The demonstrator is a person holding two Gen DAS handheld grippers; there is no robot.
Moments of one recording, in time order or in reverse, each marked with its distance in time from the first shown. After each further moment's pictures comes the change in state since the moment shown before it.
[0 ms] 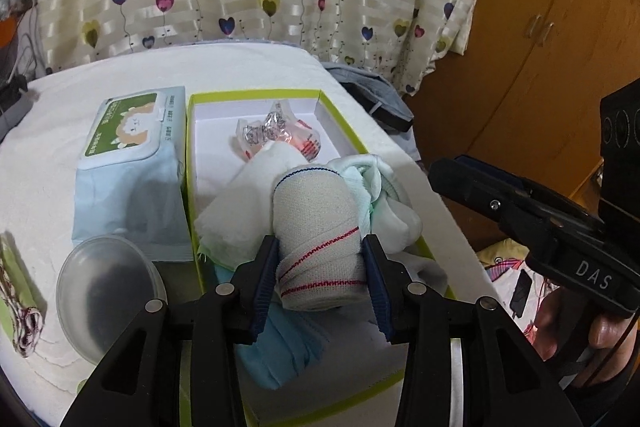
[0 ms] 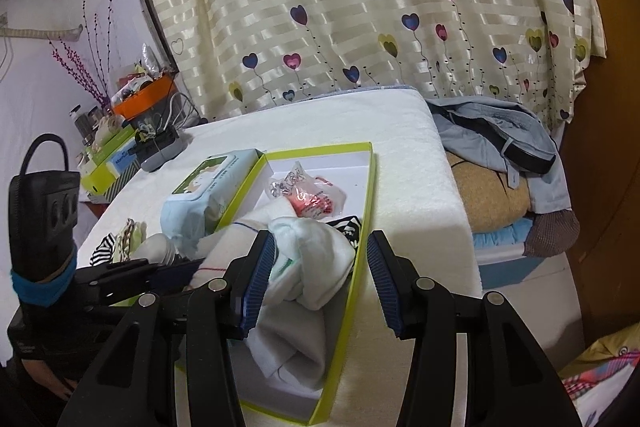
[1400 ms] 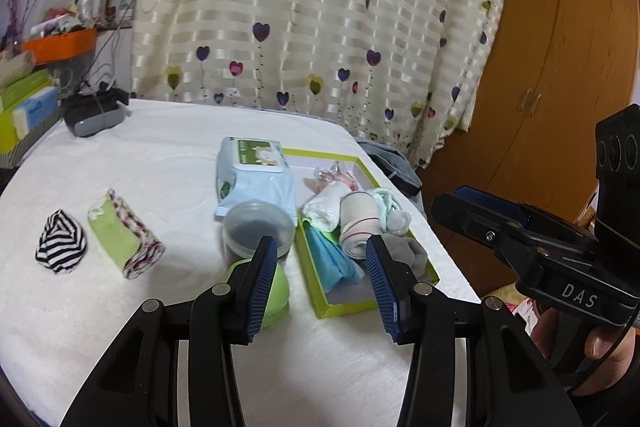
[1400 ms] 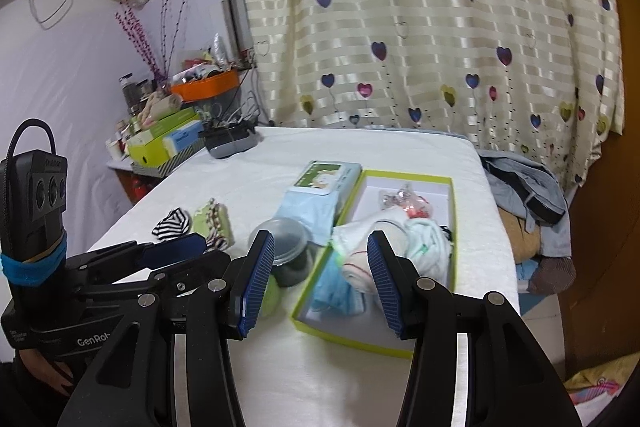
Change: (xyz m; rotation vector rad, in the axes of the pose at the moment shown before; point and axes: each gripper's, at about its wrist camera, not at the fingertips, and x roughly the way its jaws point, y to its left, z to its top) left arm -0.158 0.037 -0.074 -0.102 -0.284 0.067; right arm -0.075 0.133 -0.026 -0.207 -0.077 0.044
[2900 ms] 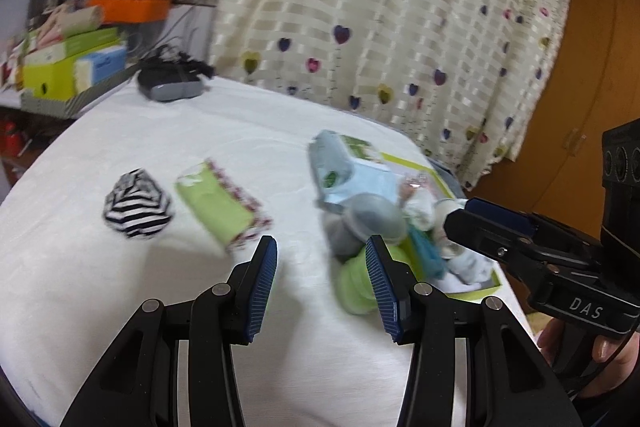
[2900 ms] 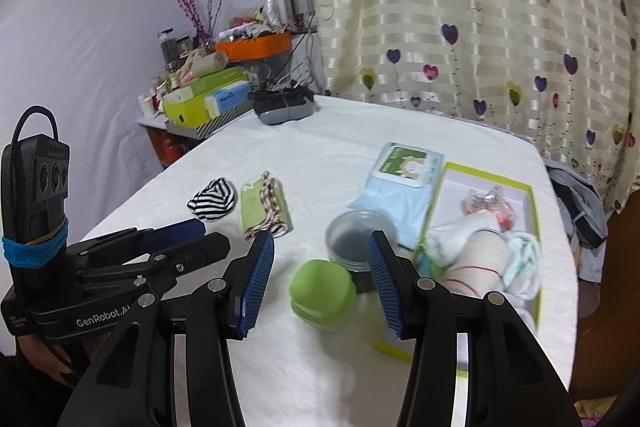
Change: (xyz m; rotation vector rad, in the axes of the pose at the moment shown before) left arm -0.023 0.098 -0.022 -0.166 -0.016 0.140; right arm 0.065 0.076 -0.001 -0.125 0.113 0.122
